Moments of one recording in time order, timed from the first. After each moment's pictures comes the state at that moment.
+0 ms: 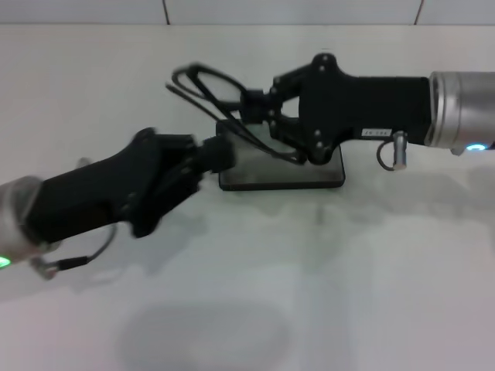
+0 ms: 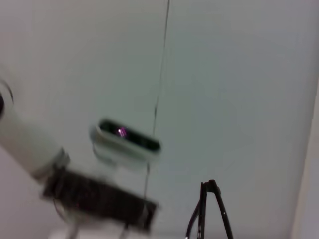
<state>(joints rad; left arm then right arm) -0.43 -2.00 1.17 0.29 1.17 1.99 -1.14 0.66 2.02 -1.51 -0.77 -1.20 -1.36 1.13</state>
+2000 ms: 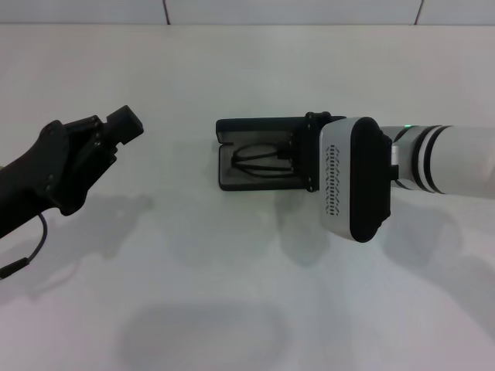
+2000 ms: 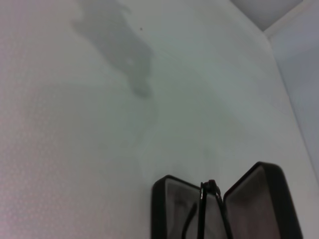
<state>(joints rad) -0.28 -1.98 1.00 0.33 1.16 1.95 -1.14 0.59 2.03 -2.06 -1.07 -2.12 -0.44 1.56</state>
